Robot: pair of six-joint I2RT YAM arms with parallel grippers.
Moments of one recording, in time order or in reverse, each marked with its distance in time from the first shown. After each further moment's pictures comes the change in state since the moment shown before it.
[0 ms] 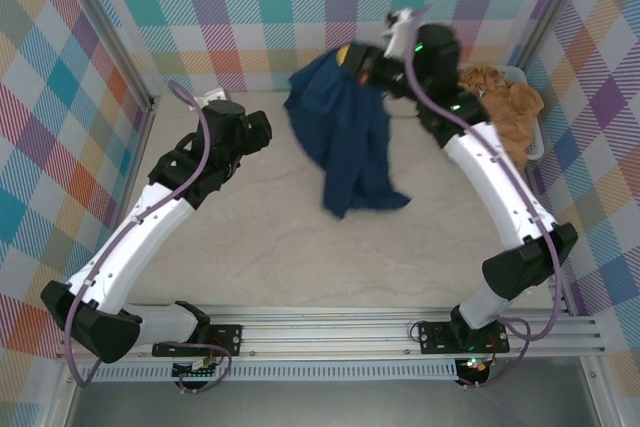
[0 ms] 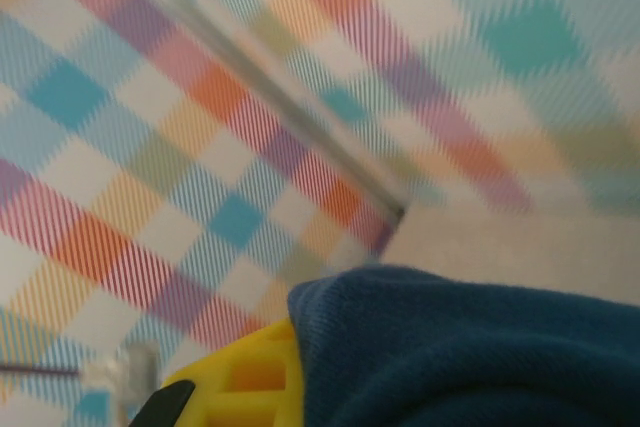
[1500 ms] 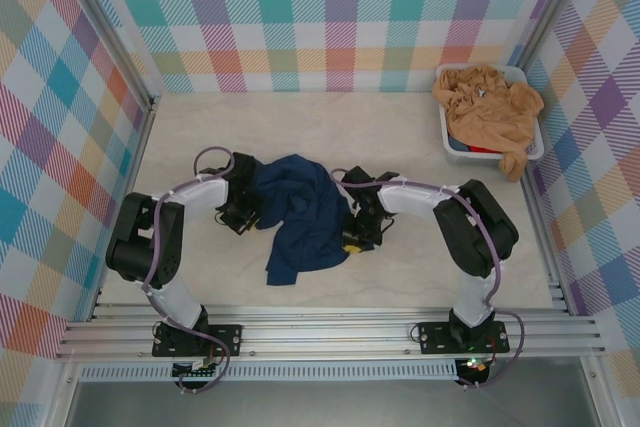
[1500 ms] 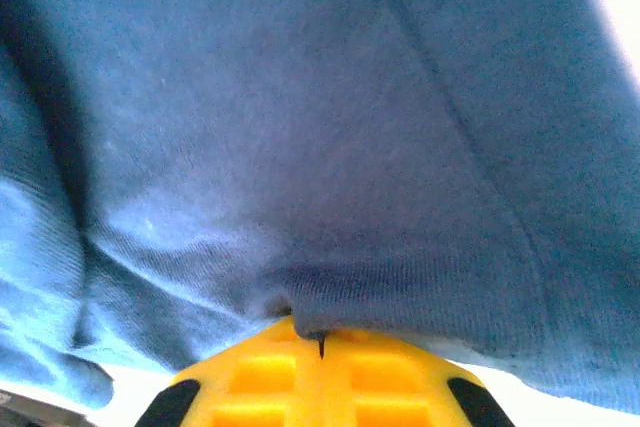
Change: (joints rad) left arm 0.254 0.454 -0.420 0.055 0.540 -0.522; right arm 0.174 0.225 -0.670 -0.433 0.093 0.143
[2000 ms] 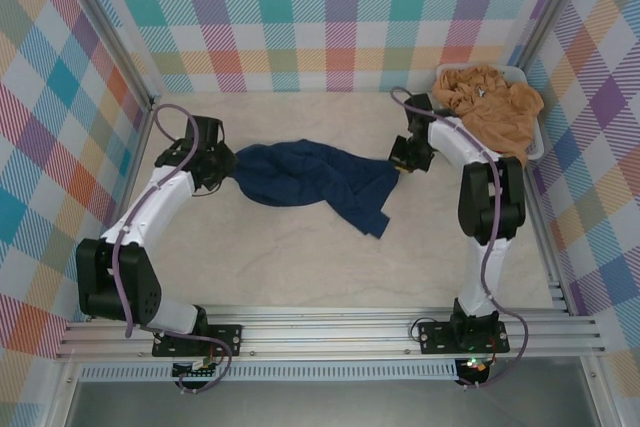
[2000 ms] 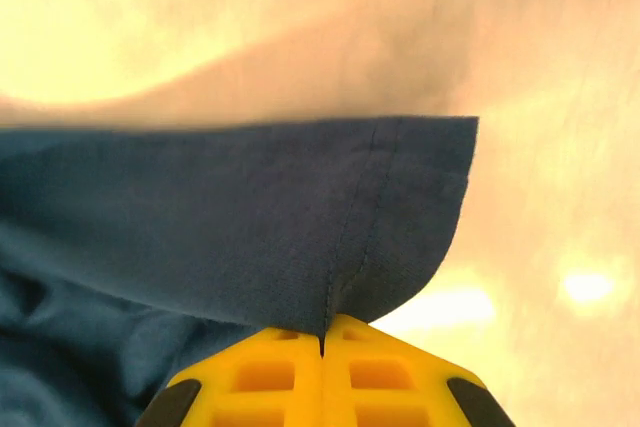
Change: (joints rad) left arm 0.126 -0.270 0.172 0.003 -0.152 0.312; right arm -0.445 0.219 0.556 -0.167 0.236 -0.320
